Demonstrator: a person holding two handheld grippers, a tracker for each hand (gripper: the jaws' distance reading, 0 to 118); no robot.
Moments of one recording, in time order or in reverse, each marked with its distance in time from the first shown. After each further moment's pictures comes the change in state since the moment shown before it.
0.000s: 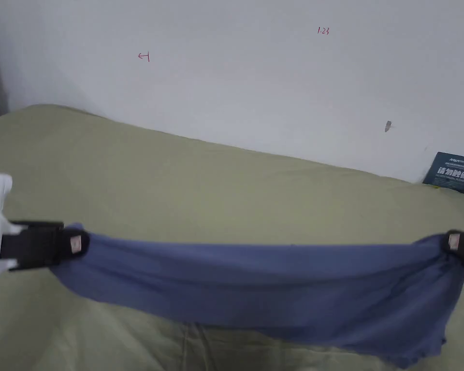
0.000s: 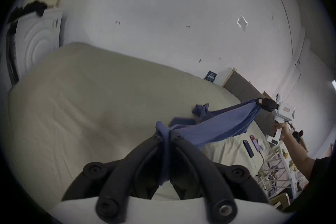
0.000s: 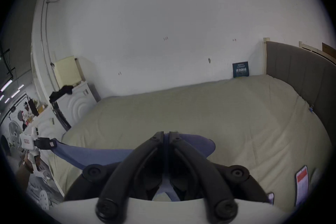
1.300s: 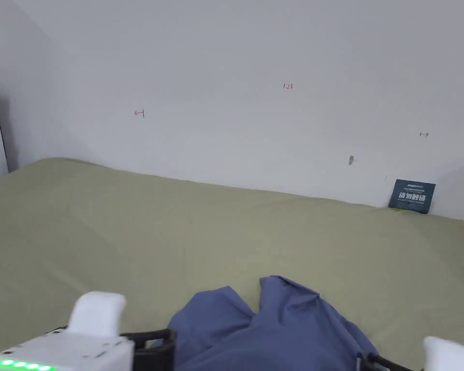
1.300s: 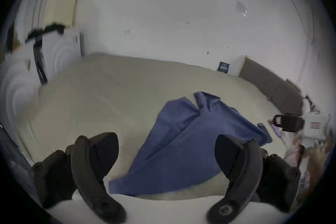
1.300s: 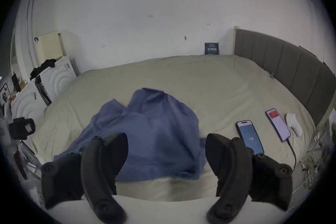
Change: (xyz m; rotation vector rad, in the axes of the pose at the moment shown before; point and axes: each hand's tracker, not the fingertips) left arm 0.194 -0.114 0.032 0.095 0.349 -0.199; right arm -0.100 -0.143 0.126 -0.087 -0.259 0.049
